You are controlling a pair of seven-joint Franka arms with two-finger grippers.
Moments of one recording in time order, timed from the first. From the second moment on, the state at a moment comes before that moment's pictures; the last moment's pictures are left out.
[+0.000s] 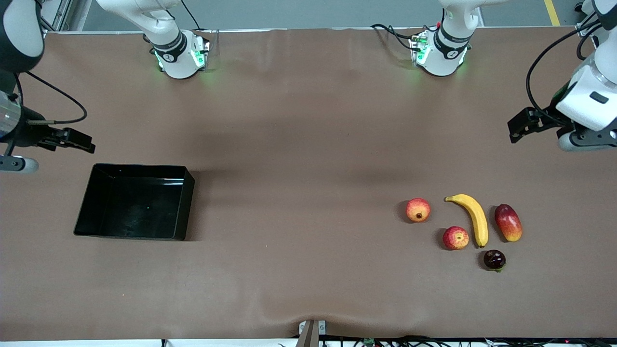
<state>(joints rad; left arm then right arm) 0.11 0.04 -0.28 -1.50 0.09 1.56 -0.18 0.13 0.09 -0.17 -1.57 0.02 1.53 0.03</state>
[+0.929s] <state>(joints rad) 0.00 -0.05 -0.18 -1.59 0.06 1.54 -0.18 0.05 0.03 -0.07 -1.50 0.02 1.41 0.05</state>
